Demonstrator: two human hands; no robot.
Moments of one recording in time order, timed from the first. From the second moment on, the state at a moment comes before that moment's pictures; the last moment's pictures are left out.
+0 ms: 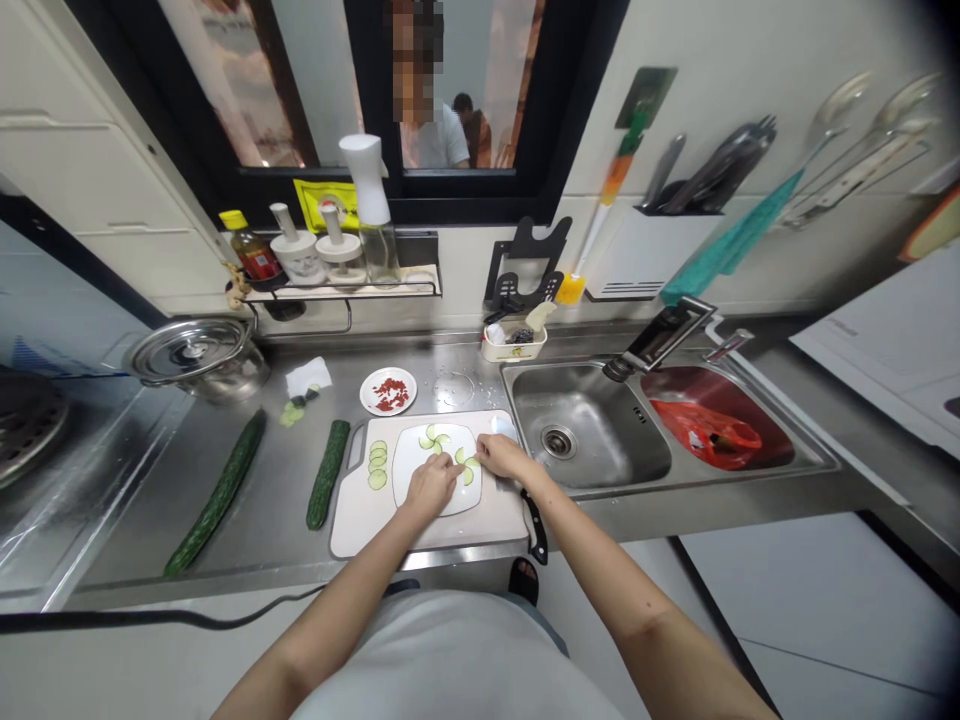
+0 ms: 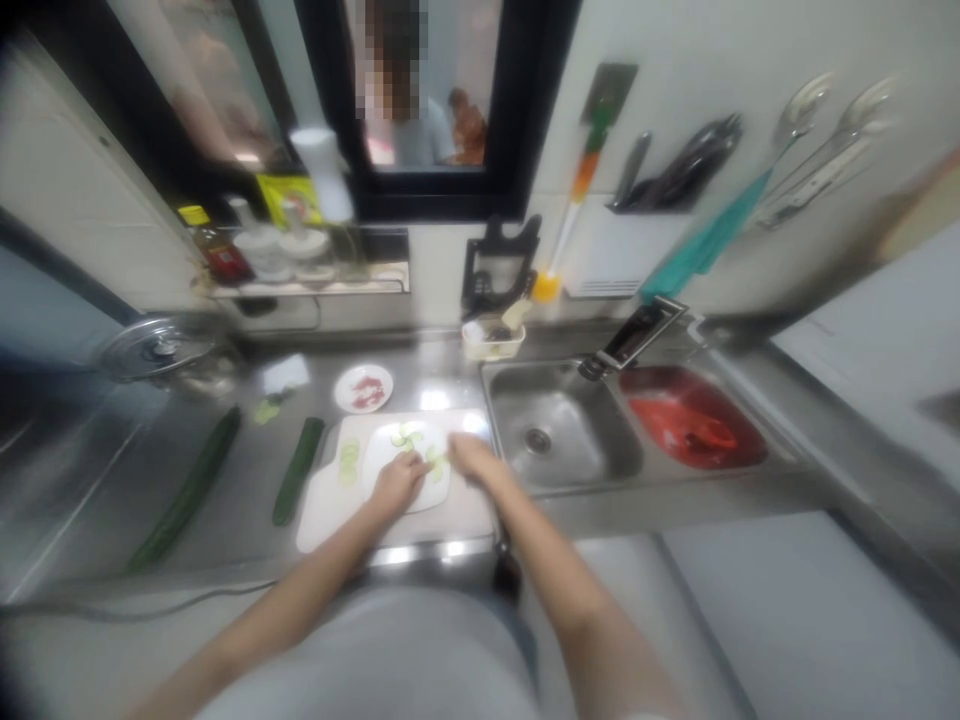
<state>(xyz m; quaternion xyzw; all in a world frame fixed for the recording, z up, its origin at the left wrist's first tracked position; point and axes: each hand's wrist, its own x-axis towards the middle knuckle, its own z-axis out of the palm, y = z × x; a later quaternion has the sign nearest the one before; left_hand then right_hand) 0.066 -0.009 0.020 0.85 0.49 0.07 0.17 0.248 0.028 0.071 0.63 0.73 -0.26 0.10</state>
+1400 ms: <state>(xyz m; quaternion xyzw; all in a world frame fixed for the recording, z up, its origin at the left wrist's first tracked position) -0.043 -0.039 0.012 0.61 0.70 0.32 0.17 0.251 -0.024 0.062 0.67 0.67 -0.25 -0.16</state>
